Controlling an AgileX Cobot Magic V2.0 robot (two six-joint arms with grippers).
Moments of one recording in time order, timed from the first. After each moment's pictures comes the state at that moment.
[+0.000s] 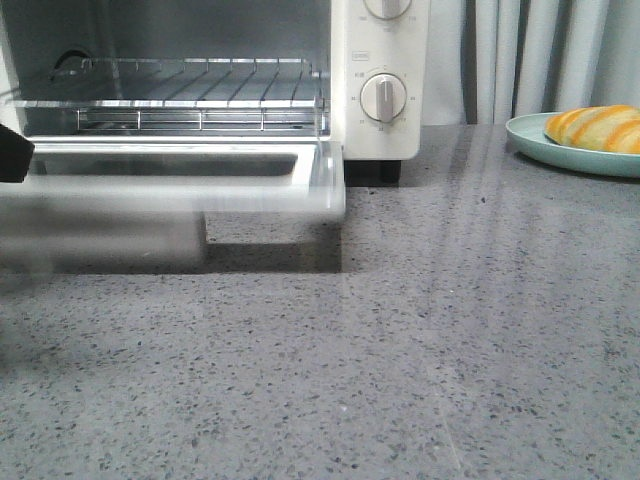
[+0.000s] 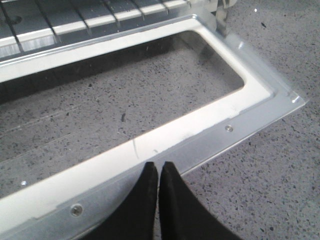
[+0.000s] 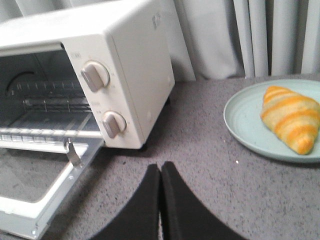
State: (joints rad) left arm -0.33 0.96 -0.50 -1.06 0.38 1.17; right arm 0.33 0.50 -0.46 -0.10 0.17 0.26
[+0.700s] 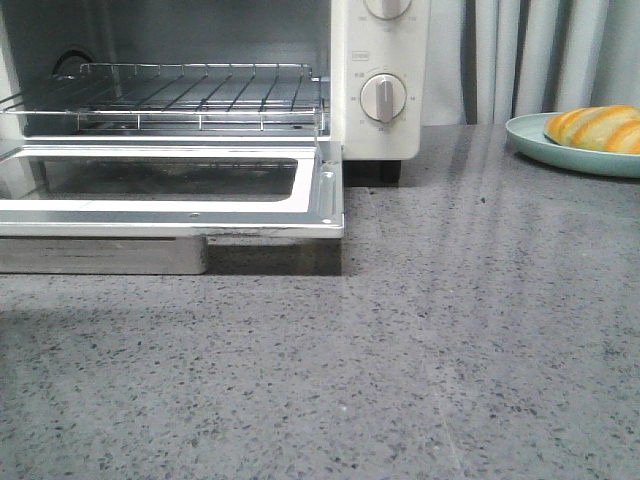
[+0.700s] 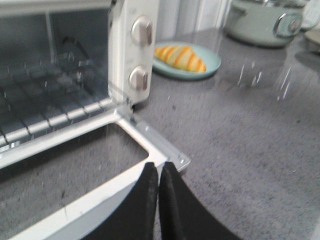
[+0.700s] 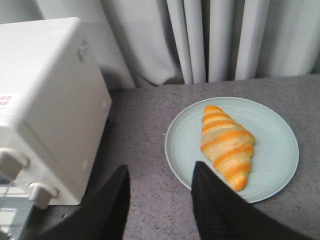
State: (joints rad) left arm -0.33 0.56 -0.50 -1.12 0.56 1.17; right arm 0.17 1.03 -1.12 -0.14 0.58 0.26
